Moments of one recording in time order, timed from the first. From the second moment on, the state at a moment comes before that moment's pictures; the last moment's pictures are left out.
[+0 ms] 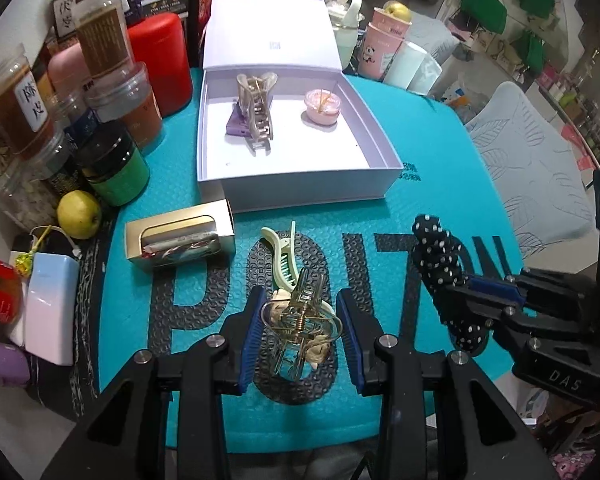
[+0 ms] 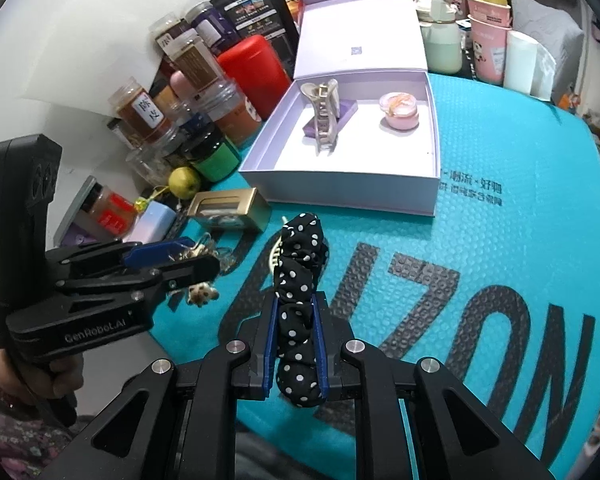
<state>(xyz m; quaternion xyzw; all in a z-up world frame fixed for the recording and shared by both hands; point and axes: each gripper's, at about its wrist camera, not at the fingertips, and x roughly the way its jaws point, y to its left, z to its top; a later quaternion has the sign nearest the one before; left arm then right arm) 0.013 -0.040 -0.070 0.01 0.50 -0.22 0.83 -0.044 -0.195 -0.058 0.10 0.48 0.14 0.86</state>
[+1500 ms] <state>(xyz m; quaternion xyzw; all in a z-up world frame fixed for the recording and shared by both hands) 0.074 -0.081 -0.005 0.09 0.47 -0.35 0.81 -0.014 -0.198 -0.021 0.13 0.49 0.06 0.86</state>
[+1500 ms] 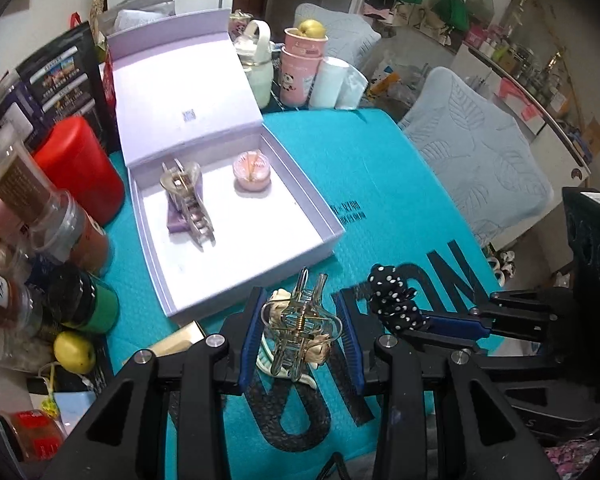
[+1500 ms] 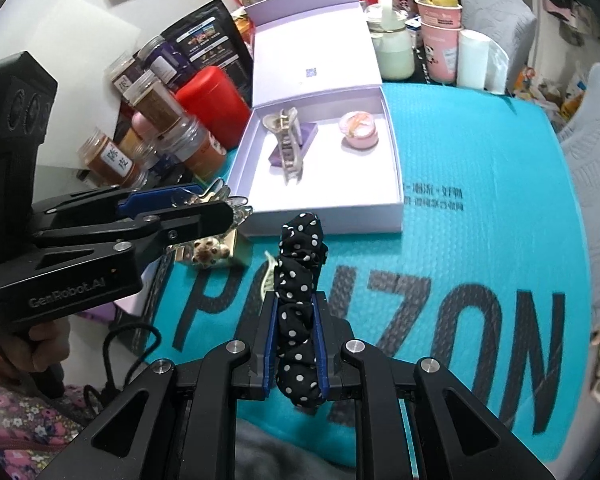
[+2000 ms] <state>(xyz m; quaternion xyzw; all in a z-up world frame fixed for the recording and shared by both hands) 0.136 -0.093 -0.027 0.07 0.50 -0.30 0.80 0.049 -0.213 -0.034 0.13 0.50 0.10 0.85</state>
